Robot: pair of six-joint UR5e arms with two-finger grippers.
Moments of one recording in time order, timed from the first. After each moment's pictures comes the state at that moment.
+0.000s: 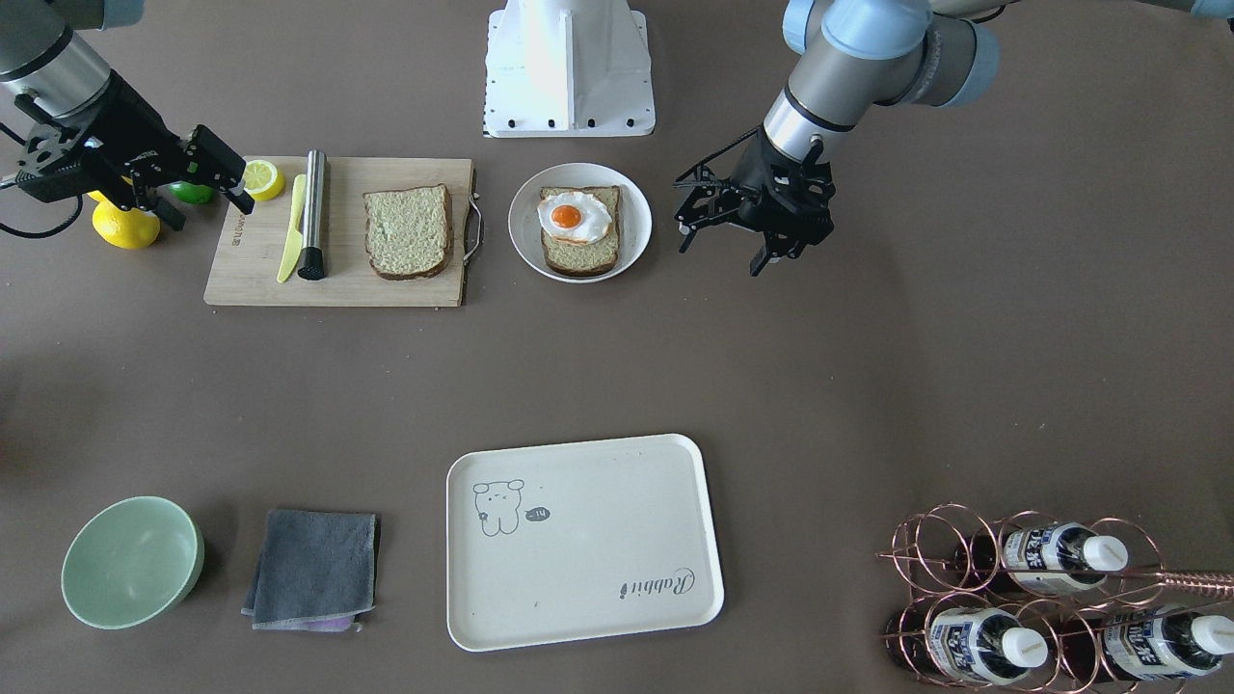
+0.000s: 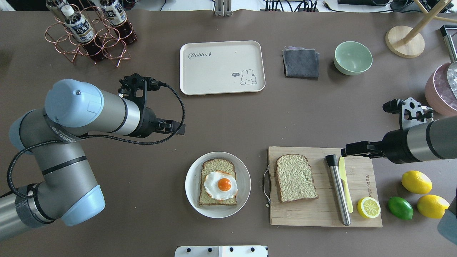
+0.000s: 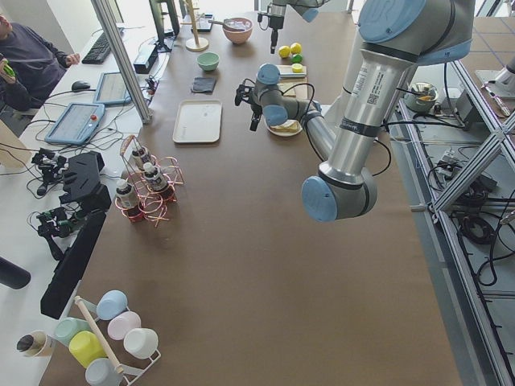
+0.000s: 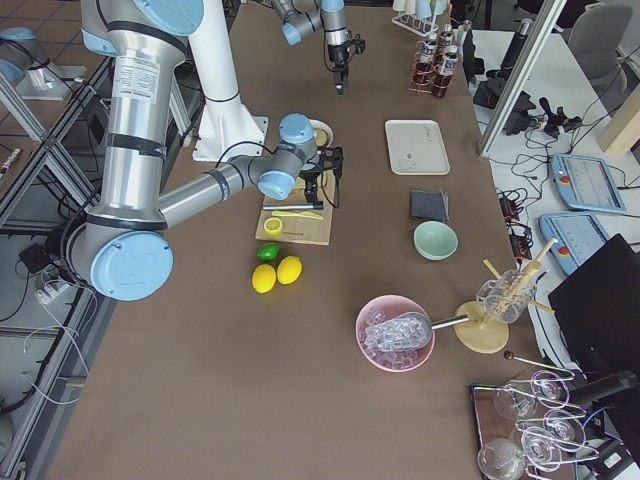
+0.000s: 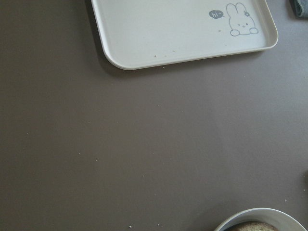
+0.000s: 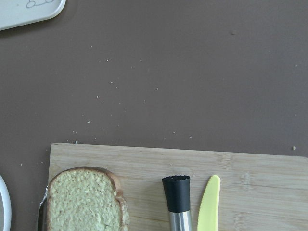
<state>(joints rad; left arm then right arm) -0.56 -1.98 -1.90 -1.94 -1.86 -1.11 0.63 -1.72 2.12 -0.97 1.98 1.24</state>
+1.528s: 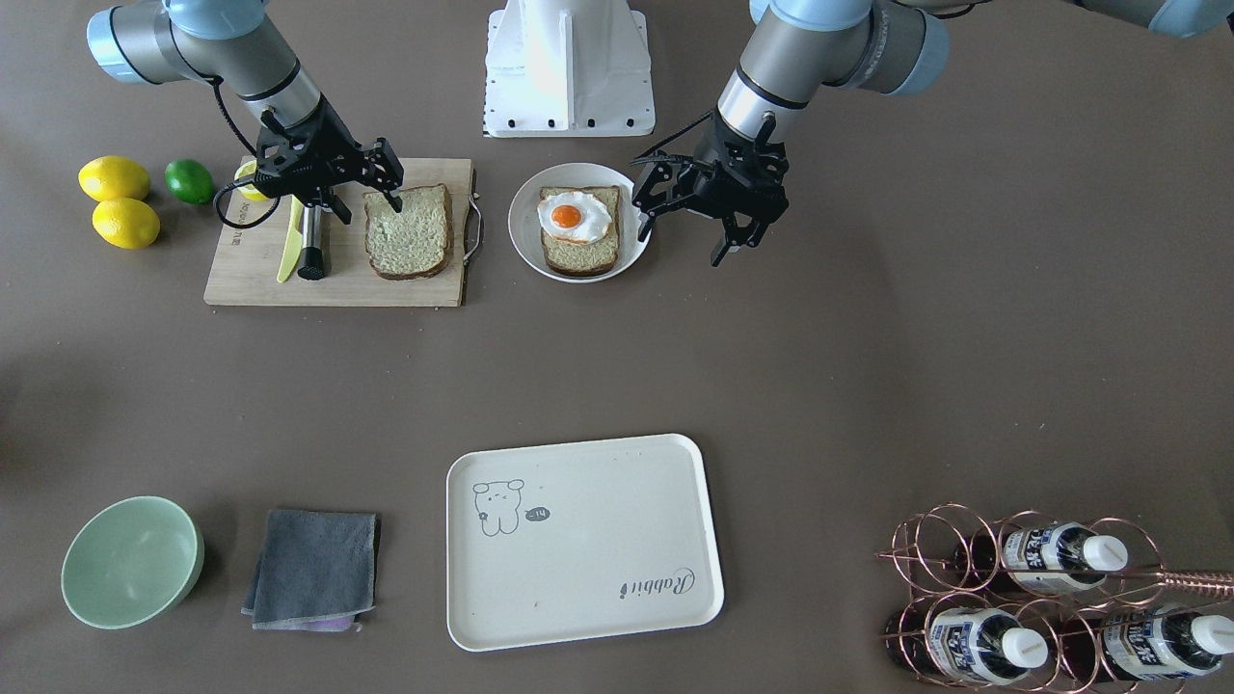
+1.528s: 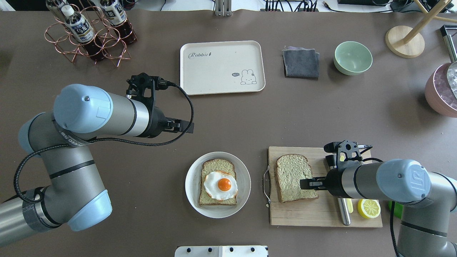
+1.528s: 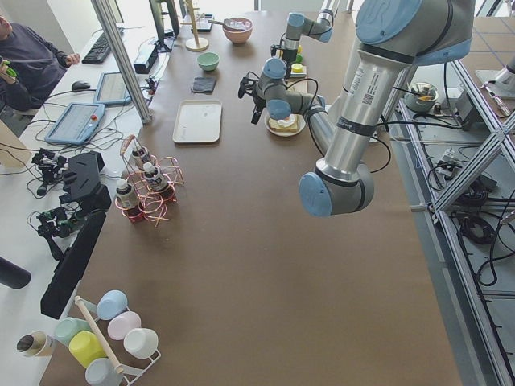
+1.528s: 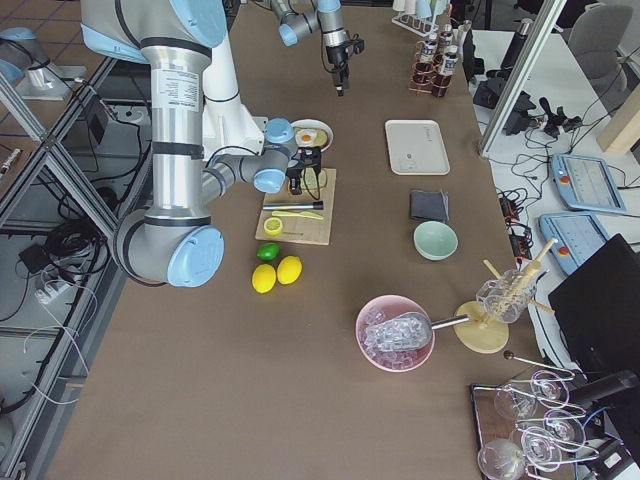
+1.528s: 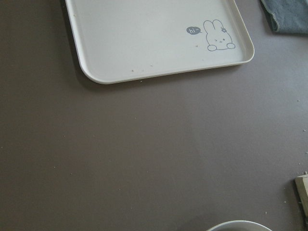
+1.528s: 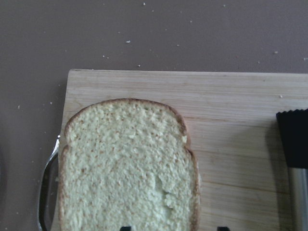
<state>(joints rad) -0.55 -2.01 -1.90 -1.94 -1.81 -1.12 0.35 -1.60 2.00 -0.95 1.75 1.32</state>
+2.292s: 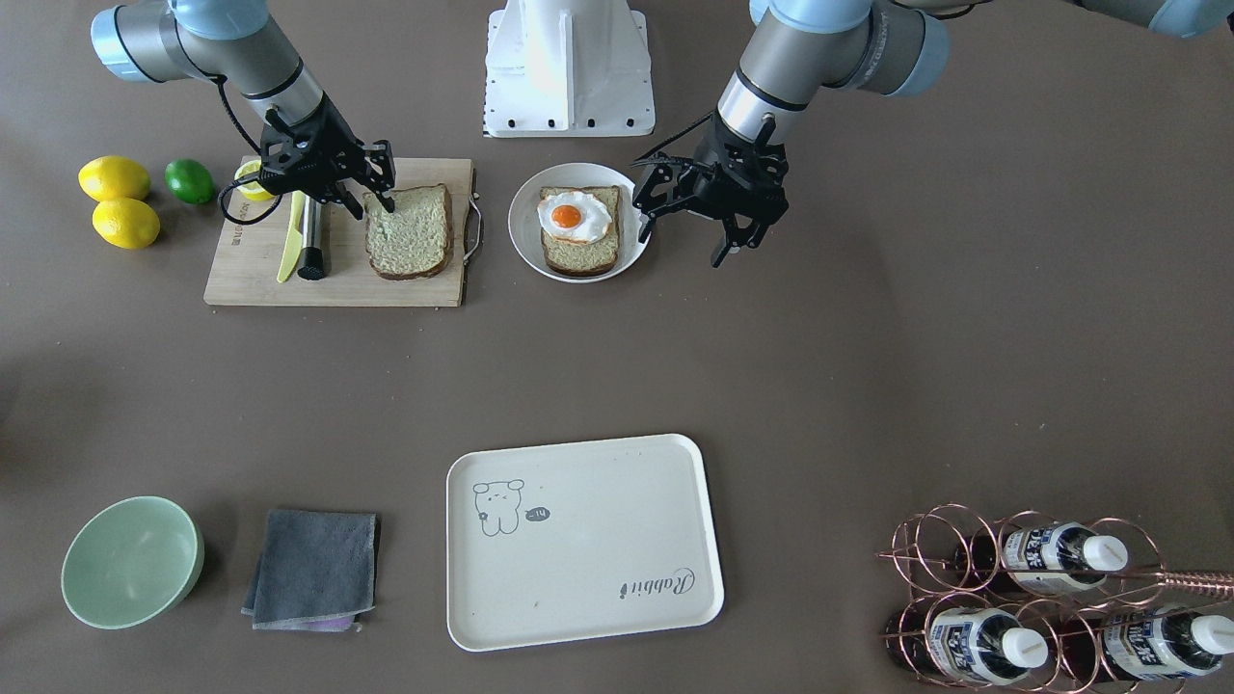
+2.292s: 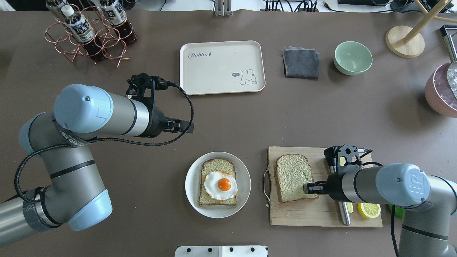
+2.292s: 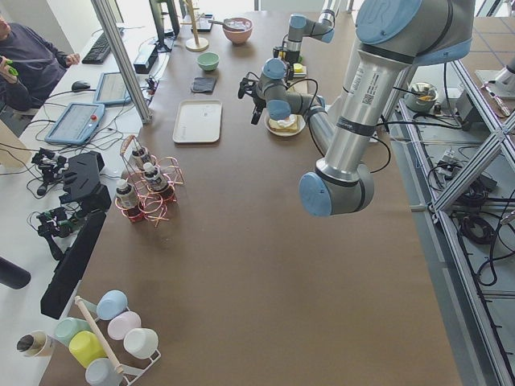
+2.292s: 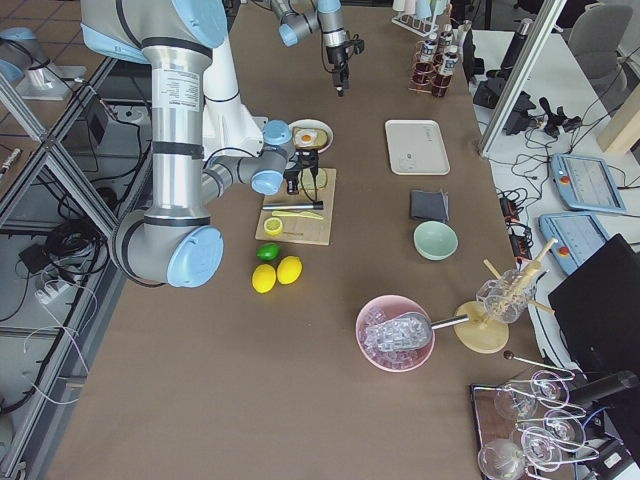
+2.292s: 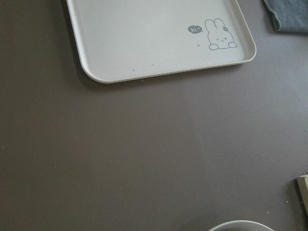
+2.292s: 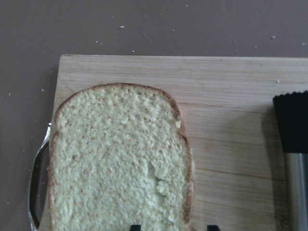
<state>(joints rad) -0.55 -2.02 -1.90 -1.94 -1.81 -1.12 0.33 -1.61 2.00 -0.95 1.74 1.32</state>
